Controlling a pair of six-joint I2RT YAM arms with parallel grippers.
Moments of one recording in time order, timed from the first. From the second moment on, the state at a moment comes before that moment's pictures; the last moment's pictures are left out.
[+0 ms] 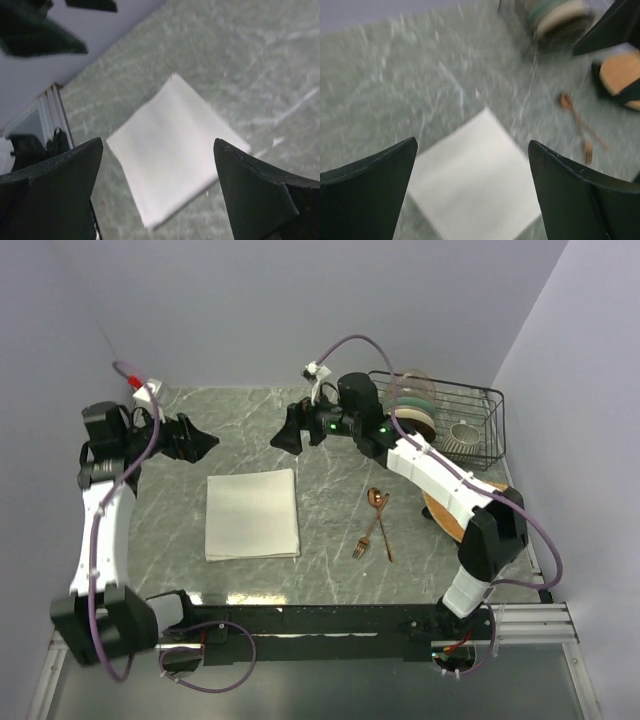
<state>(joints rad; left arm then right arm) 0.24 1.24 1.15 -0.42 0.90 0.09 0.63 1.68 1.52 -0.19 -0.51 0.23</state>
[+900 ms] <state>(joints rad) 0.18 1.83 0.80 0.15 1.00 -0.63 0.59 2.32 1.57 0.13 -0.88 0.91</state>
